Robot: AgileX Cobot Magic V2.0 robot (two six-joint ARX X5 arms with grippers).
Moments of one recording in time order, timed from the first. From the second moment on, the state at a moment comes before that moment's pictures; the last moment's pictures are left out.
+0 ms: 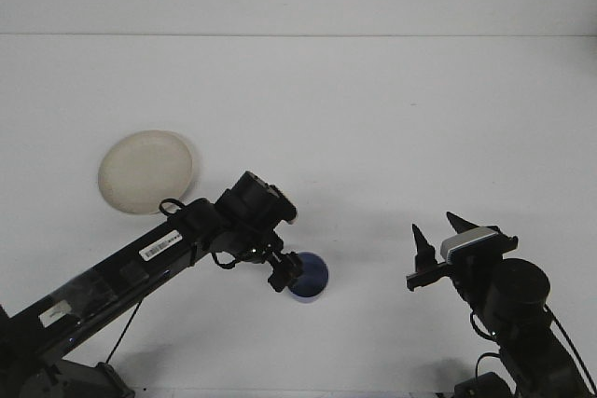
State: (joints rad) left arm -0.75 1.56 1.27 -0.71 0.33 0.05; right arm 0.31 0.56 0.65 -0.42 -0.05 0.00
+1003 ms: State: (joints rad) left arm -0.73 1.69 1.45 -0.81 0.21 0.06; right arm 0.31 0.56 0.65 -0.43 -0.05 0.00
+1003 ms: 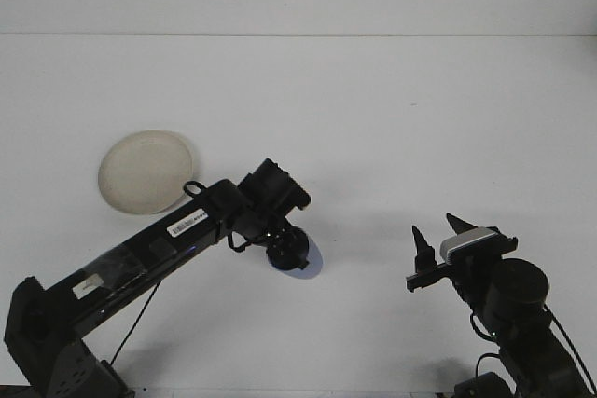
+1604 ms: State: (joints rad) left arm -0.02 1.50 1.54 -0.87 0.12 0.10; right arm 0.31 0.56 0.65 -0.44 -0.05 0.00
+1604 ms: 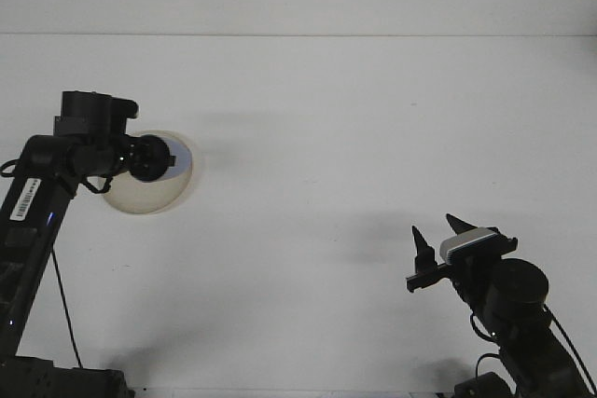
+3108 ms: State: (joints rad) left arm 0.16 1.21 1.62 -0.87 0.21 0.08; right arm 0.29 0.56 0.62 -0.30 0.05 0.01
